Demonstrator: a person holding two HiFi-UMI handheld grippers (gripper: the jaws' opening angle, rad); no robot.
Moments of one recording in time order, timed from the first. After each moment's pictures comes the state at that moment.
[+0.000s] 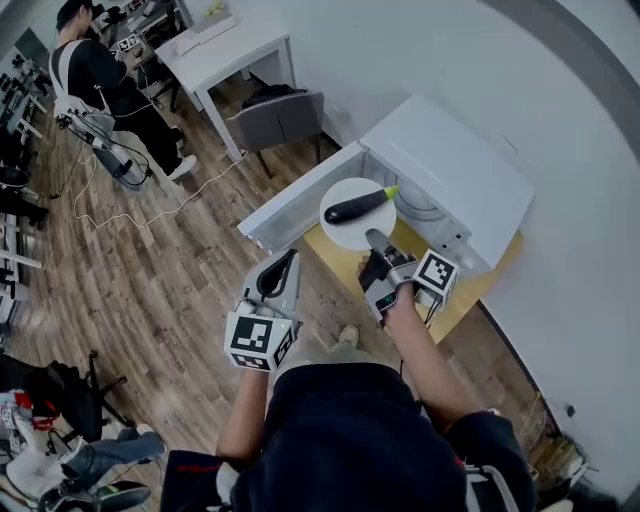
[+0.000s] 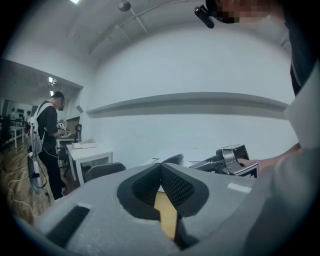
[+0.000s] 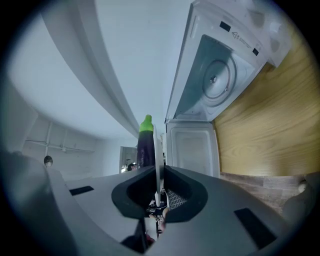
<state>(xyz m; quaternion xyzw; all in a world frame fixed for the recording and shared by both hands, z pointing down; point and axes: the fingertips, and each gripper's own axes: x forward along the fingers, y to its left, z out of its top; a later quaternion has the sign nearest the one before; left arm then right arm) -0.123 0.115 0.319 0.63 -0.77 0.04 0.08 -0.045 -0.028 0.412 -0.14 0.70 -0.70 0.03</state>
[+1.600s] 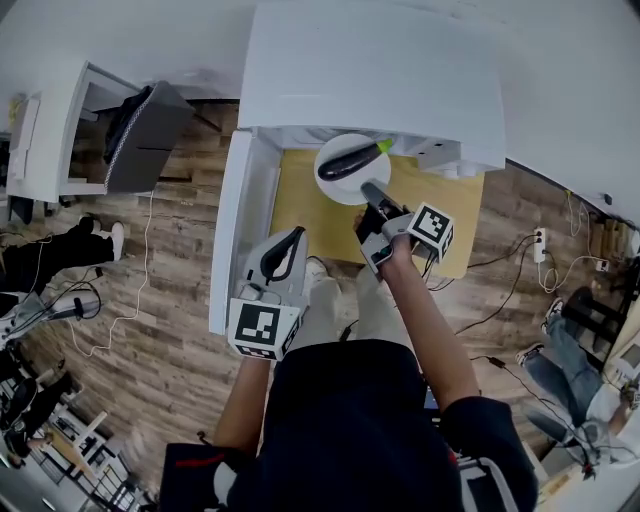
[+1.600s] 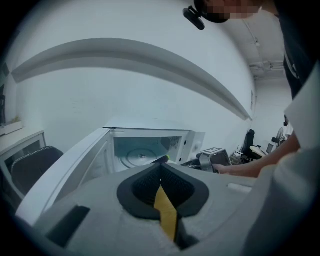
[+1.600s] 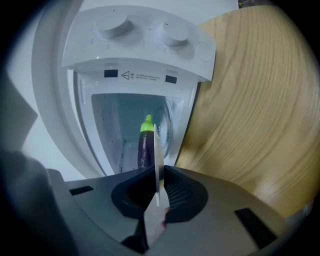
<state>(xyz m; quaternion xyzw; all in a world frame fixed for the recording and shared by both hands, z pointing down) -0.119 -0.049 0.442 0.85 -0.48 0.14 0.17 0.005 -0.124 0.582 -0.40 0.55 -0.71 0.19</state>
